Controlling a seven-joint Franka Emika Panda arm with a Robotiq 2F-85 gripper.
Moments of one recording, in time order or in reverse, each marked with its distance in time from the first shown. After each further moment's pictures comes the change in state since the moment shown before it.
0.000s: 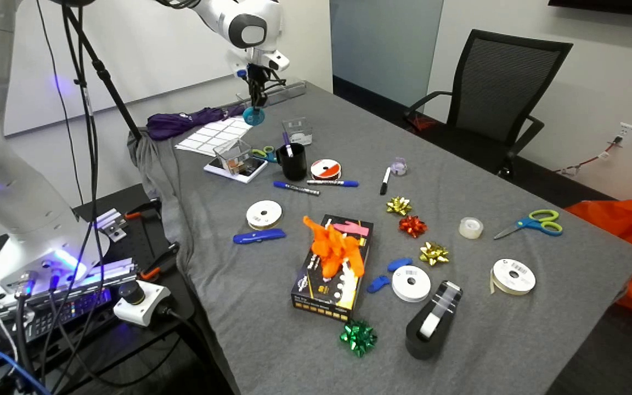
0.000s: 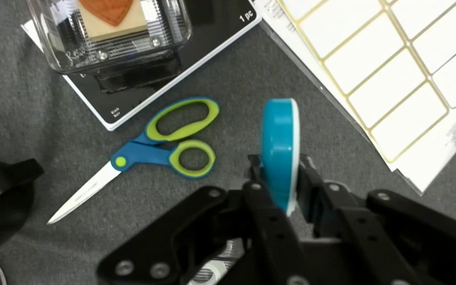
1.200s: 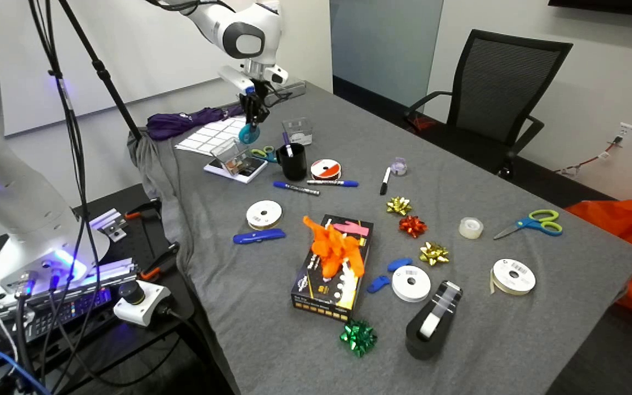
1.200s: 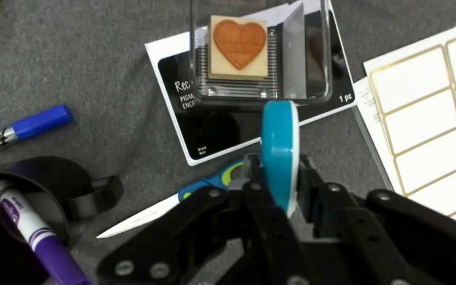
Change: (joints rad) arm -0.039 -0.123 -0.058 -0.224 -0.023 -0.004 -0.398
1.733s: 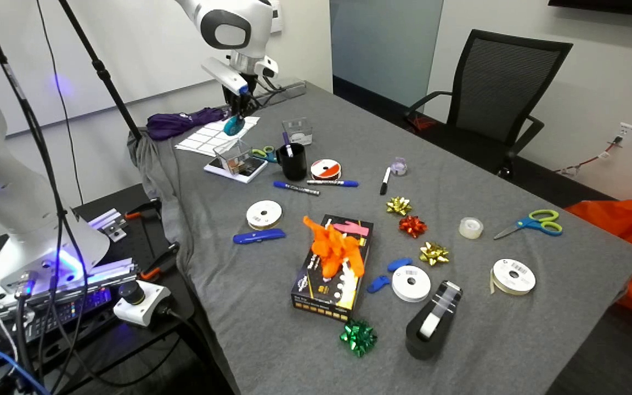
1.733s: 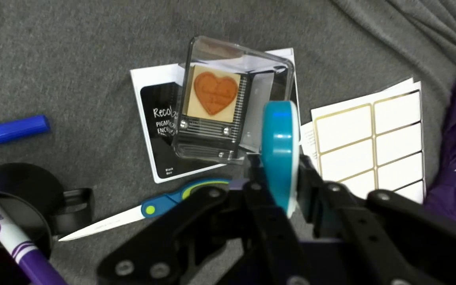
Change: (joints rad) arm -0.069 -0.195 0.010 -0.192 0.159 -0.011 -0.313
